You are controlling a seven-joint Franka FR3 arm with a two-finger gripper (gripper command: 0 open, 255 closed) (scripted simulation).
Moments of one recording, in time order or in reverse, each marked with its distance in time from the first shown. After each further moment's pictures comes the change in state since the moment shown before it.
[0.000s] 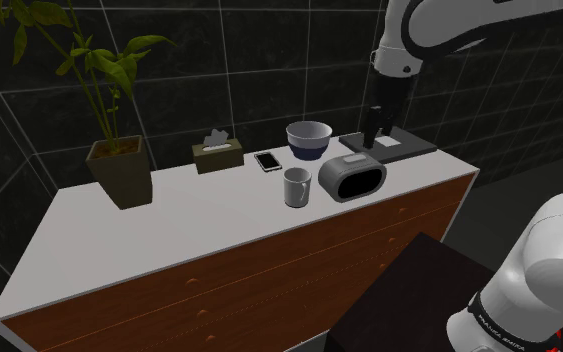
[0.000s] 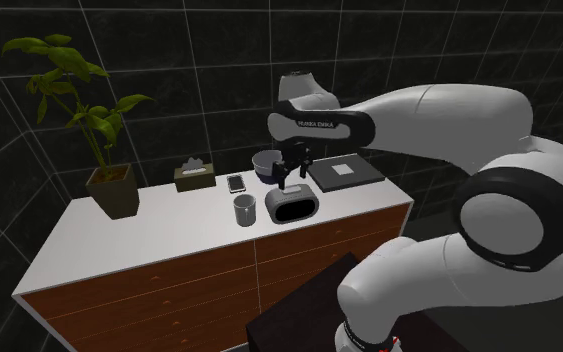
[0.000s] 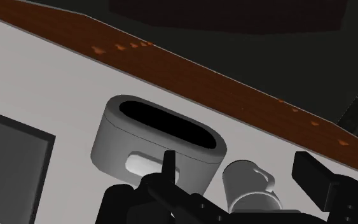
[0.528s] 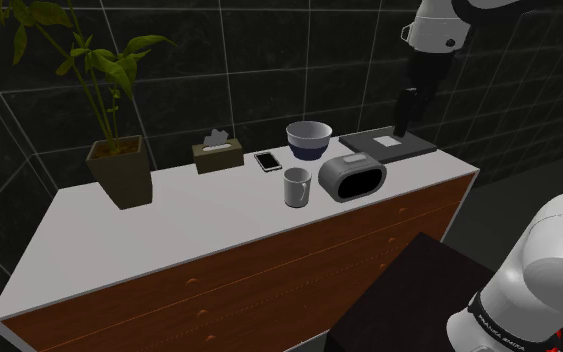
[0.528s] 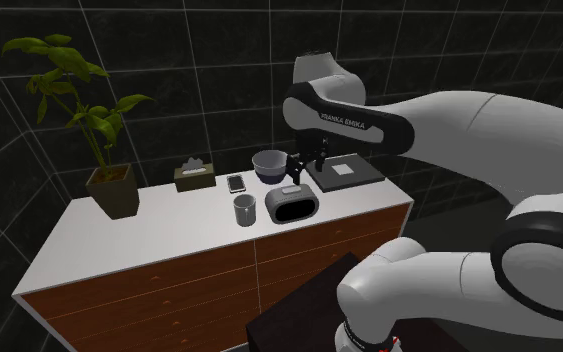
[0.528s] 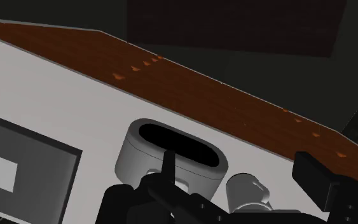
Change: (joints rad) arm -0.020 -0.178 0.017 0.015 -0.031 -0.199 -0.003
